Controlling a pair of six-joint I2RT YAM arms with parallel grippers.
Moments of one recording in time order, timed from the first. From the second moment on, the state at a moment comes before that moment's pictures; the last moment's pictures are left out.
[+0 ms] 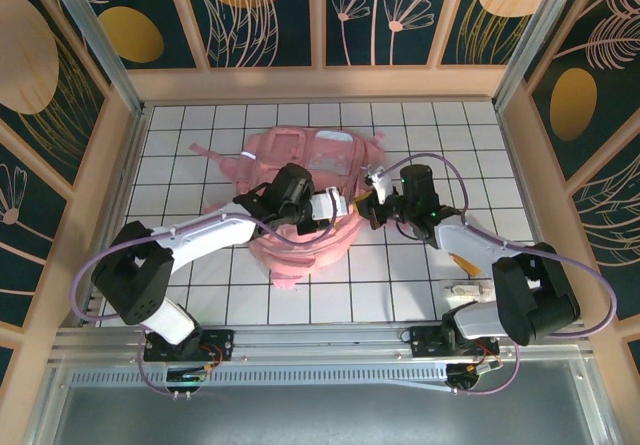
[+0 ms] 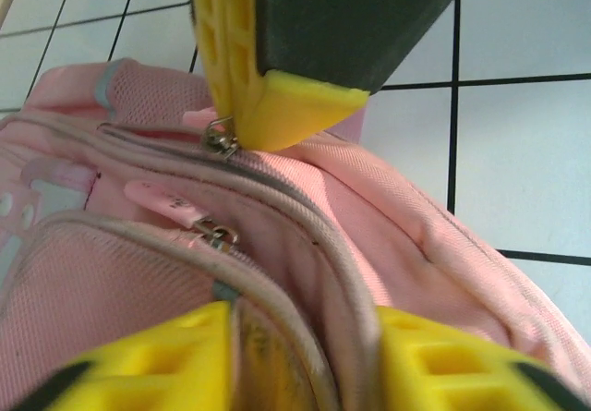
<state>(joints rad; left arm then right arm) -0.77 1.58 0.99 -0.15 0.23 0.65 0.42 1.35 0.64 0.11 -0.55 -0.09</state>
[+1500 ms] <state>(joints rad) -0.59 1.29 0.98 -0.33 0.32 0.57 0.31 1.46 1.00 -0.03 -0.52 -0.68</state>
